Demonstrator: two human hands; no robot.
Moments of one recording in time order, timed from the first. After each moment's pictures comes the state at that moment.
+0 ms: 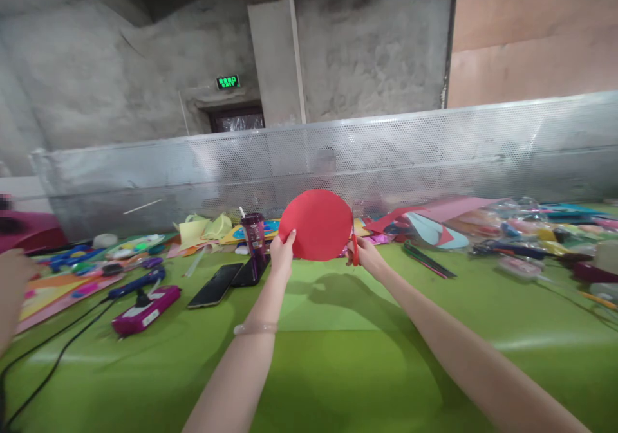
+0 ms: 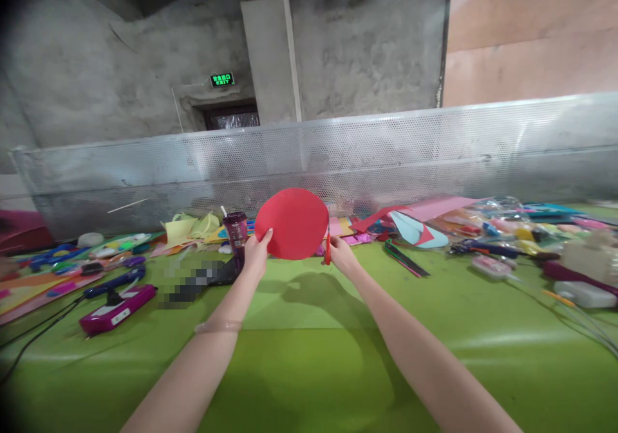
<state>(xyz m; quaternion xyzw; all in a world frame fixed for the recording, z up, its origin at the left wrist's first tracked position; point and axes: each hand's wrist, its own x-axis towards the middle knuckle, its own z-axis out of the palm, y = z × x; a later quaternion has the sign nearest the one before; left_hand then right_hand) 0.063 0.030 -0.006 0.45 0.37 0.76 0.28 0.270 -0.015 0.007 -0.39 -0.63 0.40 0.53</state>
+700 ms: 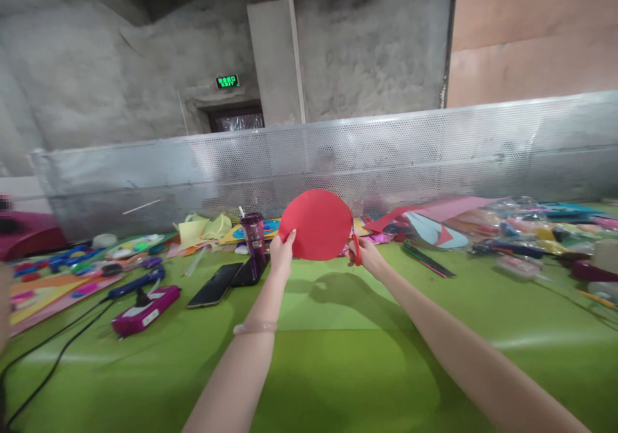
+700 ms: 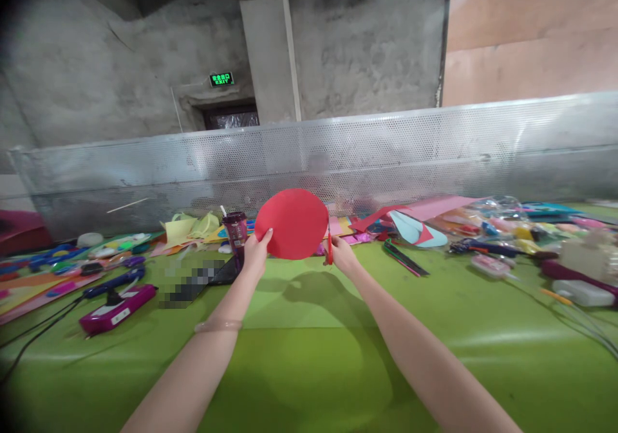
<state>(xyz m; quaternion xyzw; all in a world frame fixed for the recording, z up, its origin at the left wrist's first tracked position) 0.062 0.028 -0.005 0.47 0.36 0.76 0.27 0.273 -0.016 0.007 -0.40 -0.63 0.40 0.53</state>
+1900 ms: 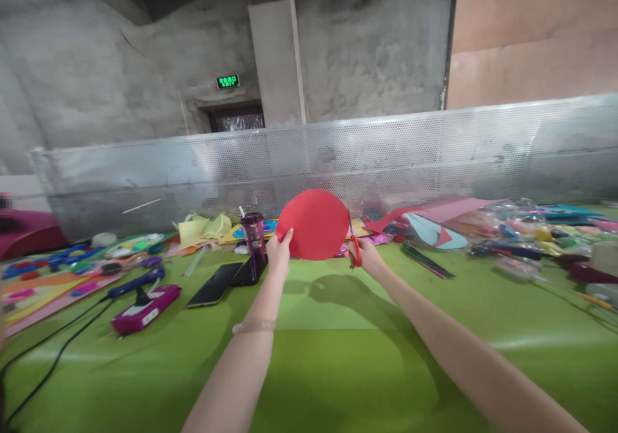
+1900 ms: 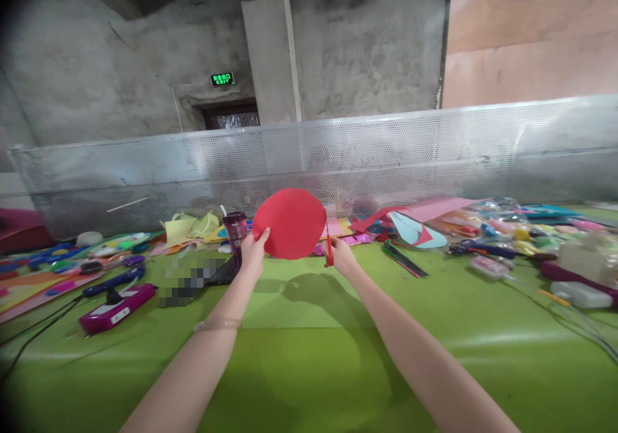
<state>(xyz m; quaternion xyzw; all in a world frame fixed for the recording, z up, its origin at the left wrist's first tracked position) 0.056 0.034 -0.005 0.45 0.41 0.76 0.23 0.275 -0.002 -0.004 -0.43 -0.64 0.36 0.53</state>
